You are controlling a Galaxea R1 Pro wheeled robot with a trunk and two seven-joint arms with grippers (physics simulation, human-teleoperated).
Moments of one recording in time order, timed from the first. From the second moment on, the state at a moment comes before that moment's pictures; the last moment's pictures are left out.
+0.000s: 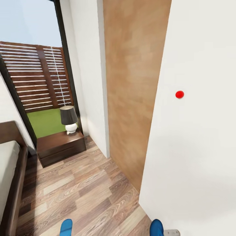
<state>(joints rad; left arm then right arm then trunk) -0.31 0.02 -0.21 -0.09 0.37 -0.29 0.11 -0.36 -0.02 0.02 -0.17 0.00 -0.07 0.04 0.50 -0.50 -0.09</state>
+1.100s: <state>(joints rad) -0.31 0.02 -0.21 -0.09 0.37 -0.29 0.11 -0.36 -0.02 0.02 -0.17 0.00 -0.07 0.04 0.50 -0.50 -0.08</state>
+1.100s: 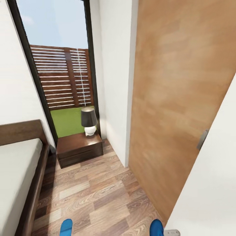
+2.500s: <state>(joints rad) -0.31 0.02 -0.21 -0.09 0.37 -0.29 0.11 -0.36 -0.02 0.02 -0.17 0.00 -0.07 0.04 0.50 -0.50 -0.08</state>
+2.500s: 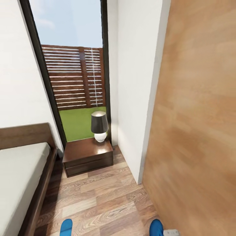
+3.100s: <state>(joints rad) -0.31 0.02 -0.21 -0.09 0.37 -0.29 0.11 -0.36 -0.02 0.02 -0.17 0.00 -0.07 0.04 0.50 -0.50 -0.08</state>
